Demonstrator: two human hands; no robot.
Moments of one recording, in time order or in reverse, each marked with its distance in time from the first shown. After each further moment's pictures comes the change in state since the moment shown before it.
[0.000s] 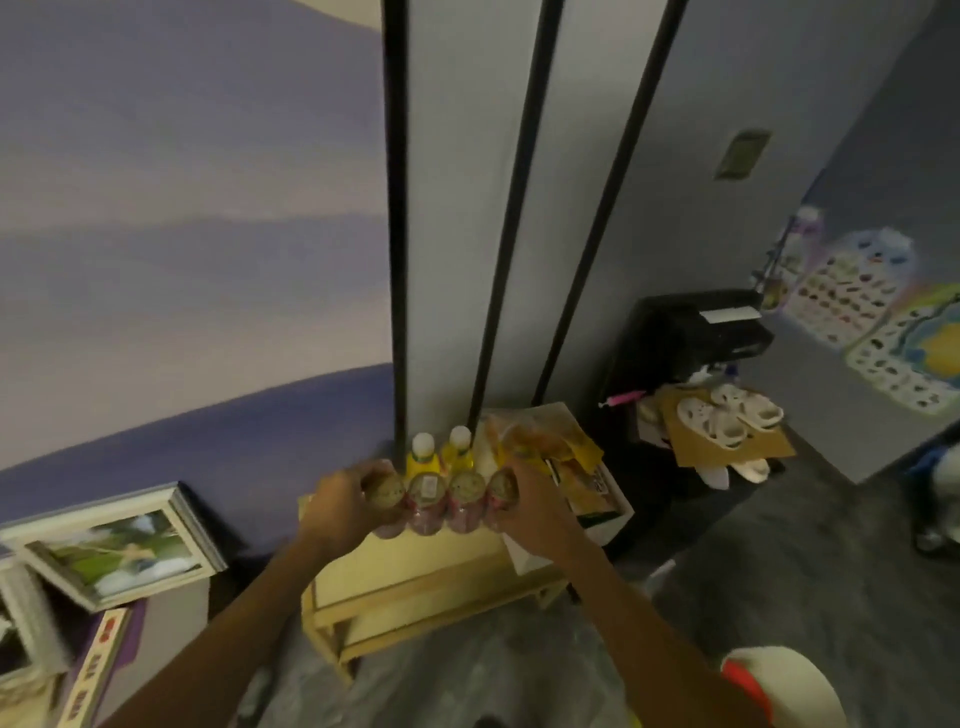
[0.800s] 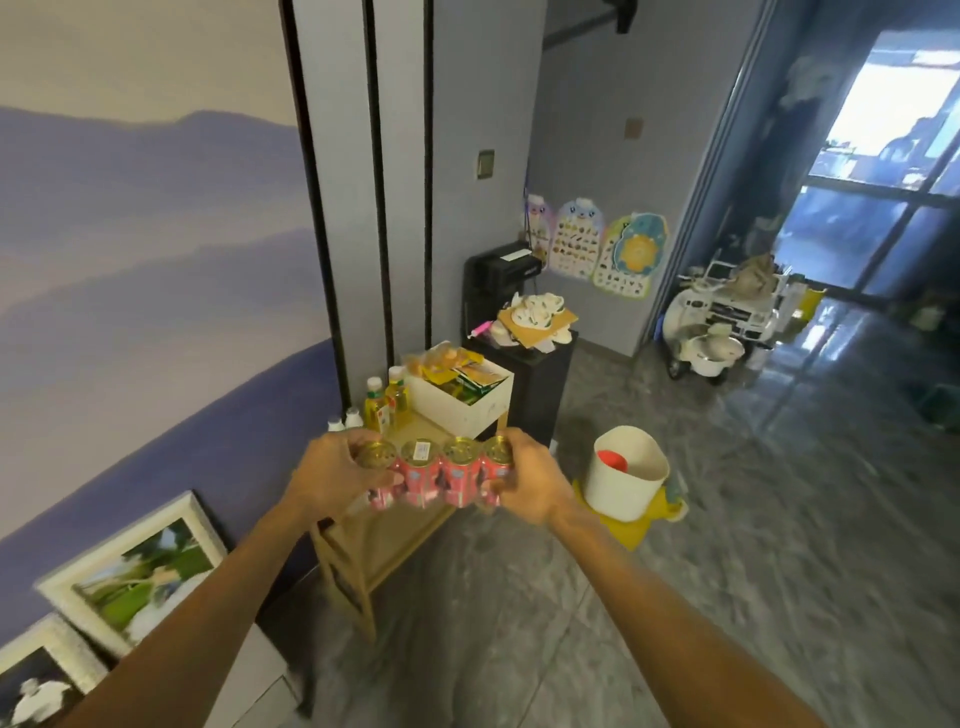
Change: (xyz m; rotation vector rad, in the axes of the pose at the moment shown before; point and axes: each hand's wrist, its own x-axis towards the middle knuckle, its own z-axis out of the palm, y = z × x) left_hand -0.283 -0.015 -0.173 -0.097 -0.347 0.404; right_hand -0.407 -0.200 0.105 0.043 0.384 0.296
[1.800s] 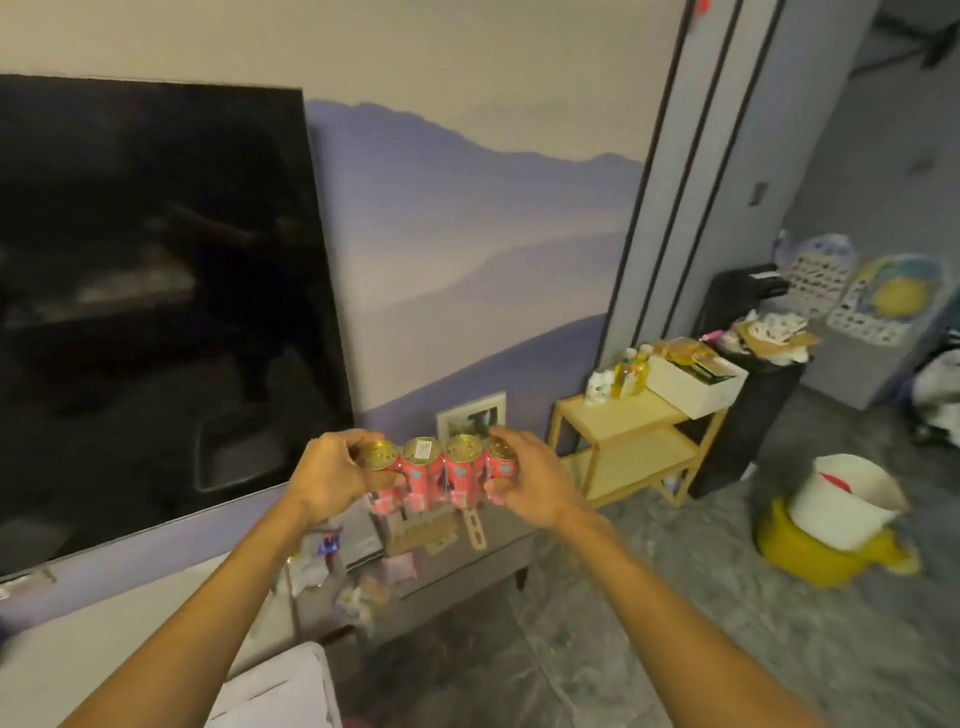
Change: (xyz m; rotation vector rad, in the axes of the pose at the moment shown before) left_hand -0.573 -0.155 -0.322 0.048 0.409 -0.232; right_hand -0.369 -0.391 0.265 -0.028 -0.213 -0.488
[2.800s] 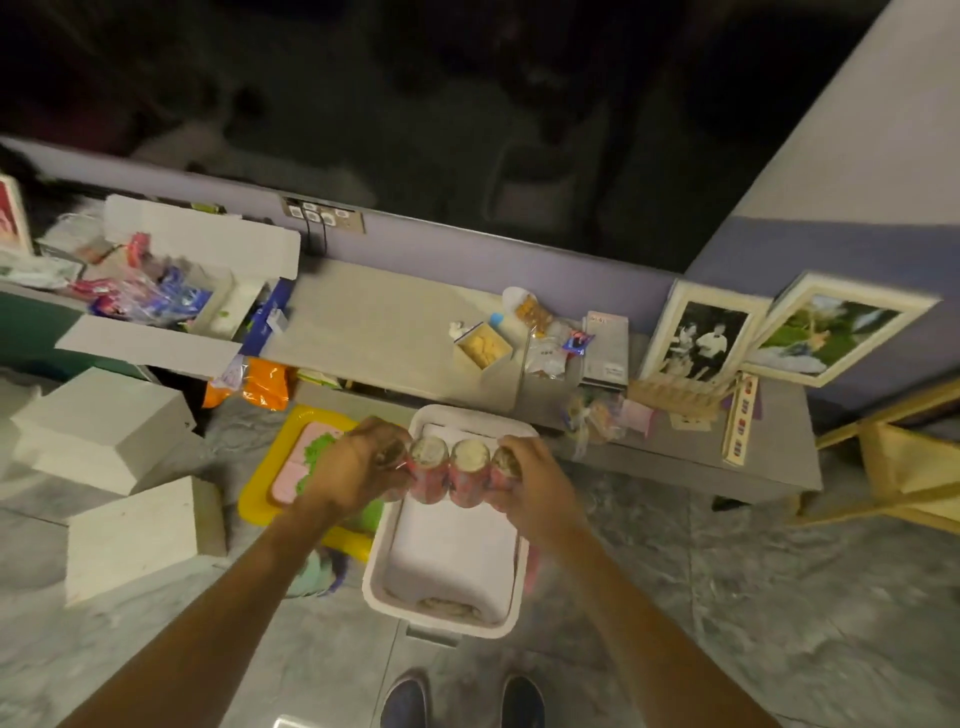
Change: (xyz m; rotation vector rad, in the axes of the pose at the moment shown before) left_hand -0.262 -0.406 0.006 0.208 0.127 -0.528; right_hand -0.037 -0.044 0.472 0.055 -0.658 -0.220
